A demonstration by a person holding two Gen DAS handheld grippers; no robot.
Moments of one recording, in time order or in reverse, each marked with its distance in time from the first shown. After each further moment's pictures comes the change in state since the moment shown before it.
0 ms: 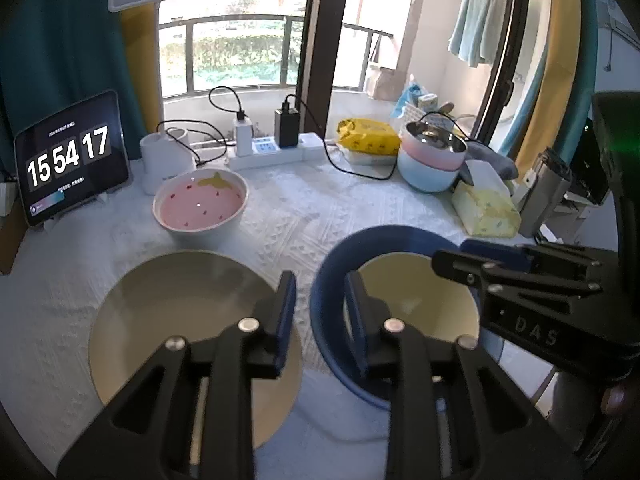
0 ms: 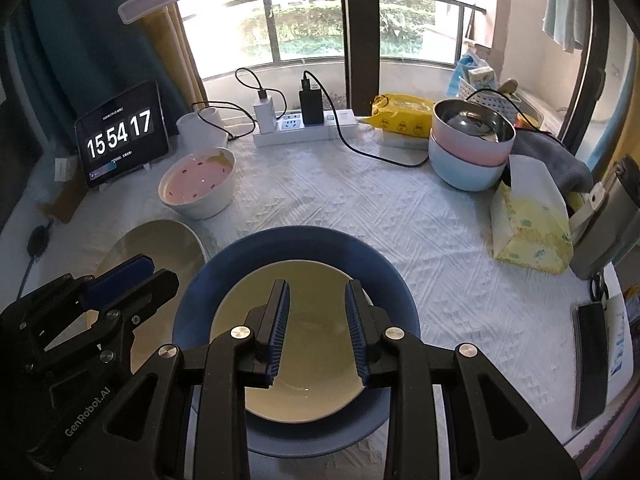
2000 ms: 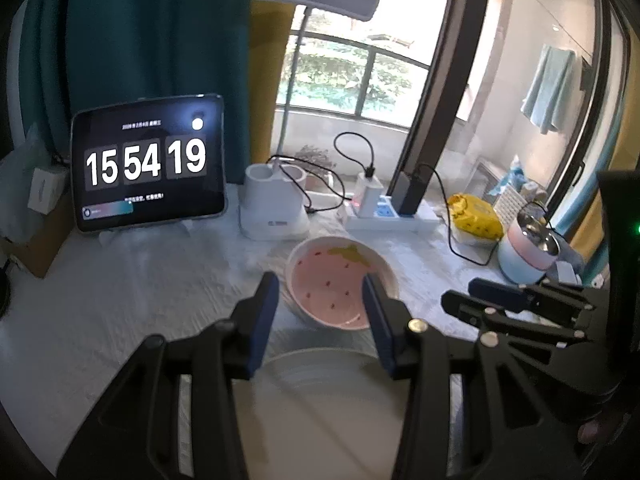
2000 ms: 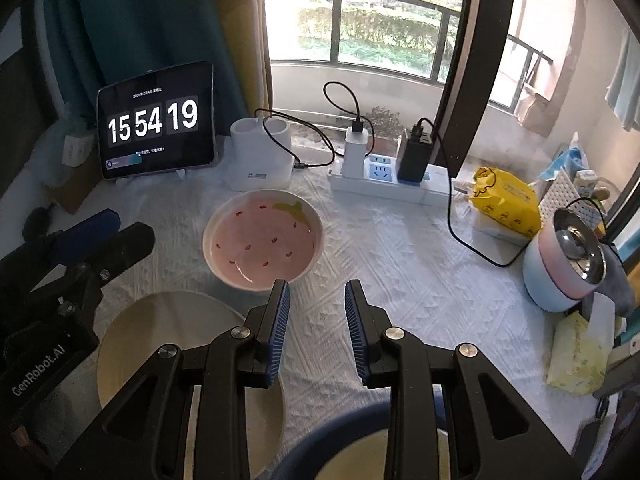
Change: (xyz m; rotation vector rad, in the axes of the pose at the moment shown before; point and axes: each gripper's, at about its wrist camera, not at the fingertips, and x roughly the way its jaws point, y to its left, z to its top) left arm 0.016 0.139 0.056 -0.220 -0.105 0.152; right arm 0.084 0.101 0.093 -0.216 0.018 0.052
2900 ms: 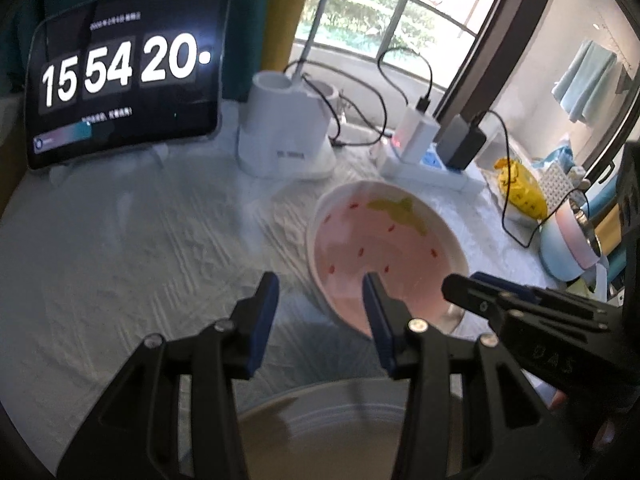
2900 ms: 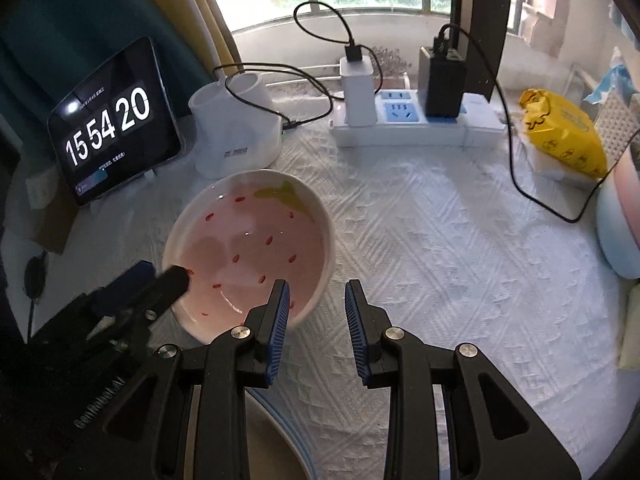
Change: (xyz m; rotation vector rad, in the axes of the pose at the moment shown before) left arm 0.106 0.023 -0.015 -0.100 0.245 0.003; right arm 0.093 -0.016 0.020 0.191 0.181 0.107
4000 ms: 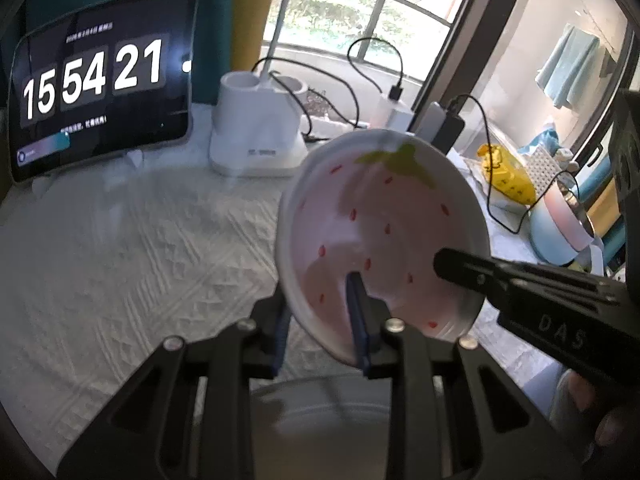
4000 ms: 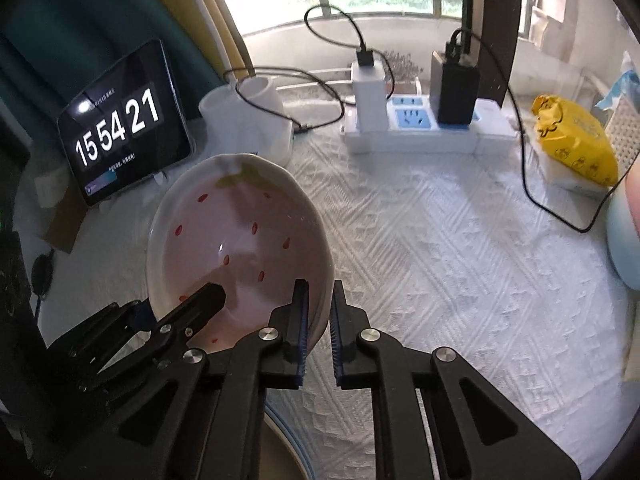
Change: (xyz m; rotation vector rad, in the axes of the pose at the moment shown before) left arm -0.001 -0.020 -0.006 0.064 -0.033 -0.036; right arm -0.006 -0.005 -0.004 -0.017 -0.054 0.036
